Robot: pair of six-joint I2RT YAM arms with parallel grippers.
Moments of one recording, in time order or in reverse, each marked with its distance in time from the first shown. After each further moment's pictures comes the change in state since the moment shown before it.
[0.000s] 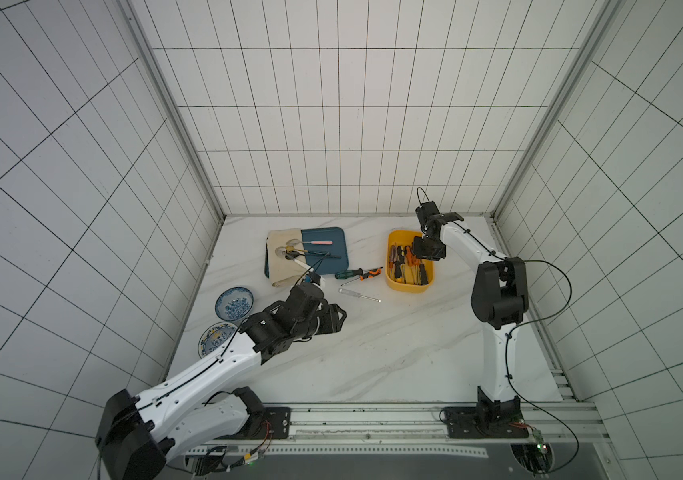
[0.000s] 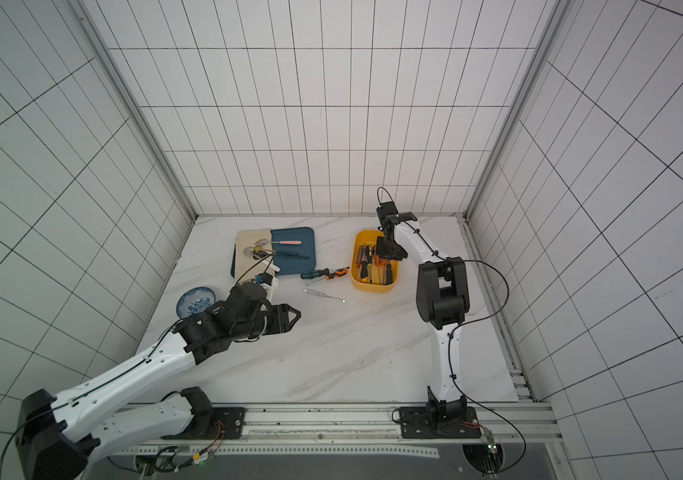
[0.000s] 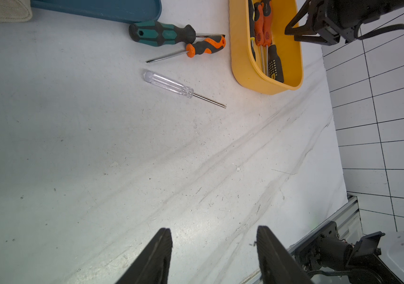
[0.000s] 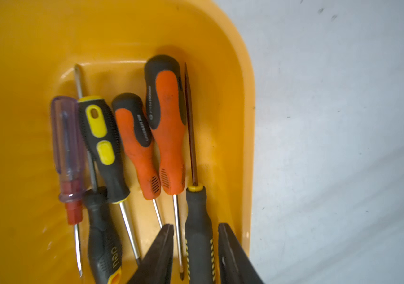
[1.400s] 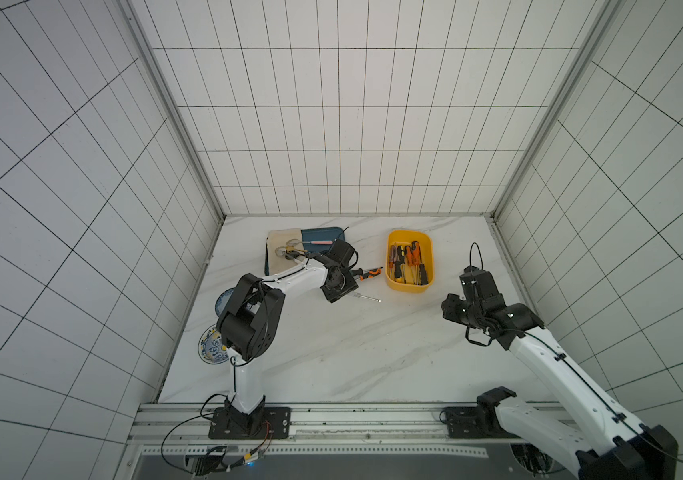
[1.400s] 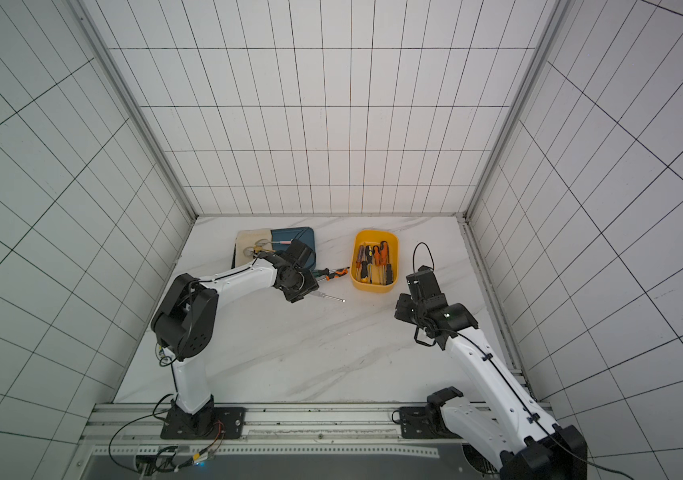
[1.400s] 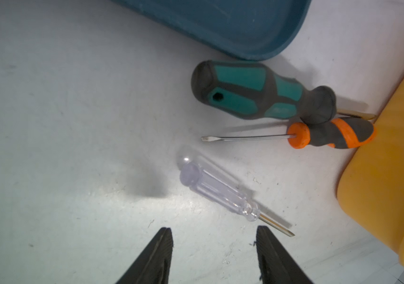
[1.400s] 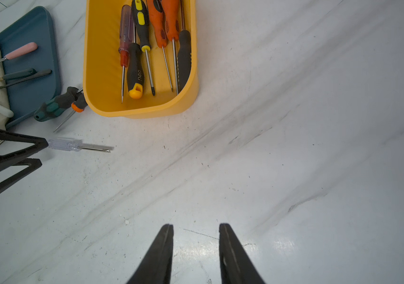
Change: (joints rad) left arm 0.189 0.909 0.595 -0.117 0.038 -0.236; right arm 0.114 -1.173 -1.092 0.225 -0.056 0.194
